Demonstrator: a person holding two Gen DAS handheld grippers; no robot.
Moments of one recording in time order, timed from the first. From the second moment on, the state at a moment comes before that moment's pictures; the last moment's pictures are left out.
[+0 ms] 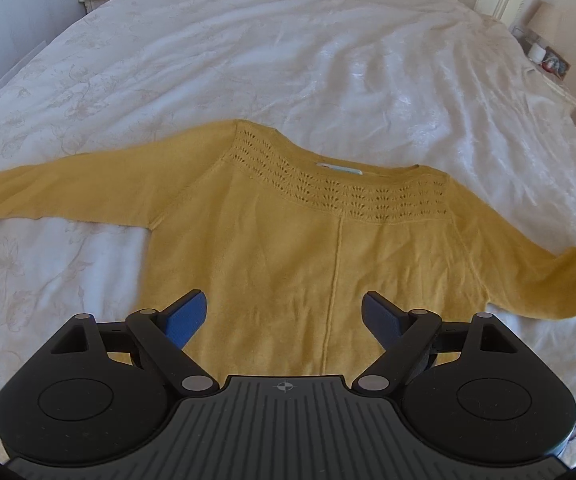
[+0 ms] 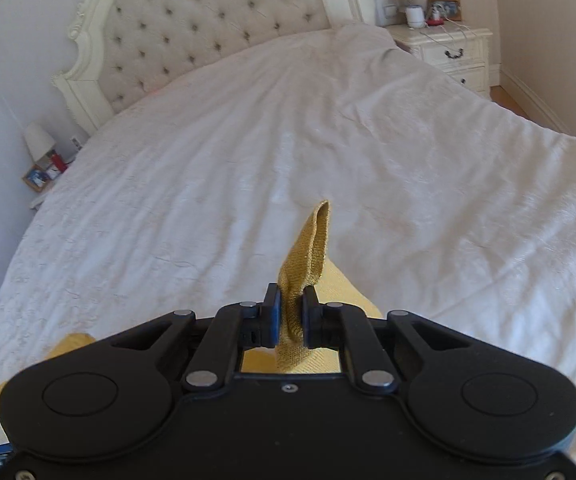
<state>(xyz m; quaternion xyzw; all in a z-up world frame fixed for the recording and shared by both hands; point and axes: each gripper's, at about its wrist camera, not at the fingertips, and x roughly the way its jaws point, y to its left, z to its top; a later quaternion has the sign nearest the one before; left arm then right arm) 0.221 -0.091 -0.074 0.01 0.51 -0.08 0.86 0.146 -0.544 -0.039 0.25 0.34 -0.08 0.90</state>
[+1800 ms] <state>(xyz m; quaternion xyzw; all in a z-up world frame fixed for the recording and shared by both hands) 0.310 -0.047 -0.145 0.04 0.54 -0.09 0.84 0.253 -0.393 -0.217 0.21 0.49 -0.09 0.84</state>
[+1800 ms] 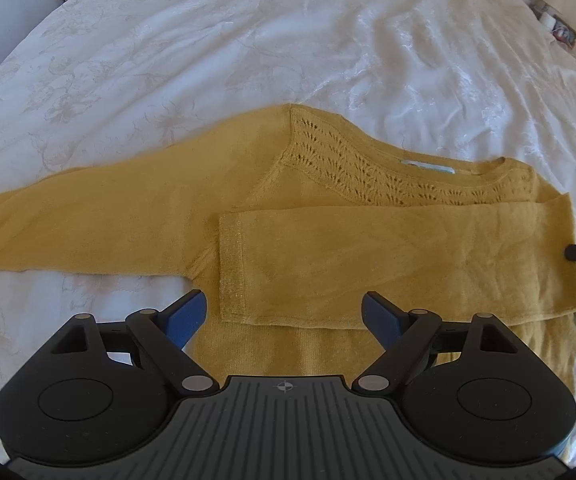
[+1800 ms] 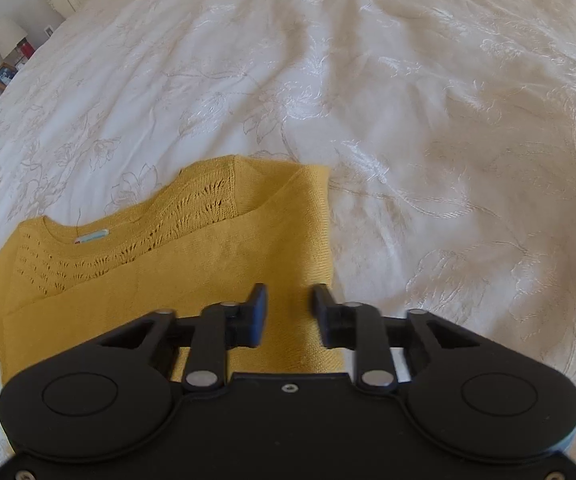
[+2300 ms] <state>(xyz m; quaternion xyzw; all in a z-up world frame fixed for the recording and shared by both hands) 0.308 0.006 -0.149 -0.01 0.52 -0.10 0.85 0.232 -0.394 -0.196 0.18 0.46 -0.13 0.86</state>
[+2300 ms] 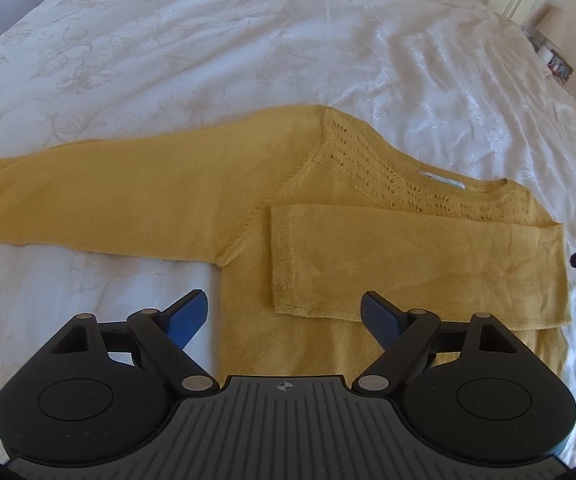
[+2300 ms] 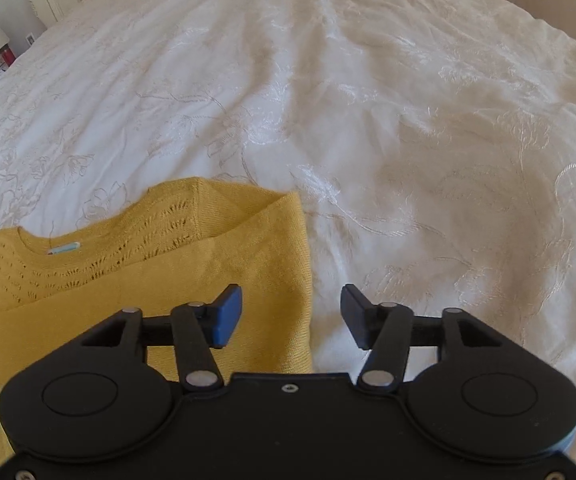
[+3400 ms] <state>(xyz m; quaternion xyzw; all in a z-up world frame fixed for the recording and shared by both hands) 0.360 0.315 -0.173 -0.08 0.52 0.09 0.85 0.265 -0.123 -0.120 0.13 0.47 0.14 0.86</state>
